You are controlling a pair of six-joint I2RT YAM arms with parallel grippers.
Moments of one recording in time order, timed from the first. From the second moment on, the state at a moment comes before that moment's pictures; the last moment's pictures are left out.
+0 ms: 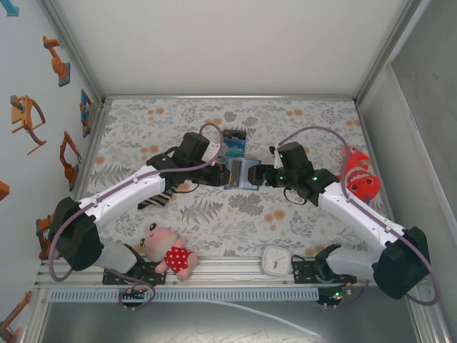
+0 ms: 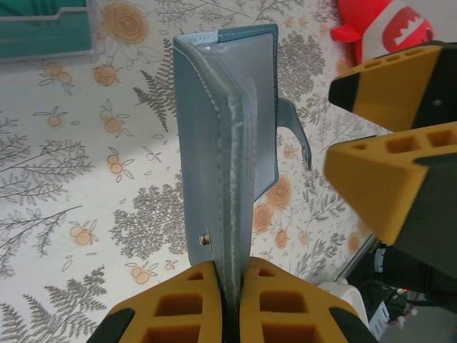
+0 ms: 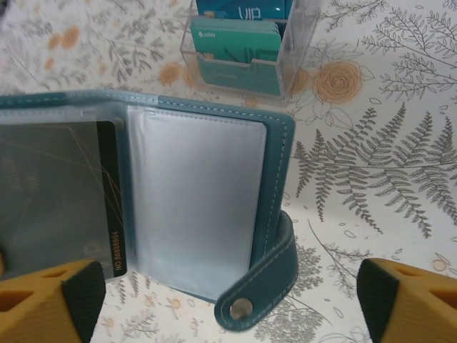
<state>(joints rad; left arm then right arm) -0.78 1.43 1.11 -0.51 0.36 -0.47 0.59 1.19 0.88 -0.49 -0.15 0.49</state>
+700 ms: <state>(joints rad) -0.74 1.40 0.97 -0.31 0.52 -0.56 0.52 1.24 0.82 -0.54 -0.05 0.46</state>
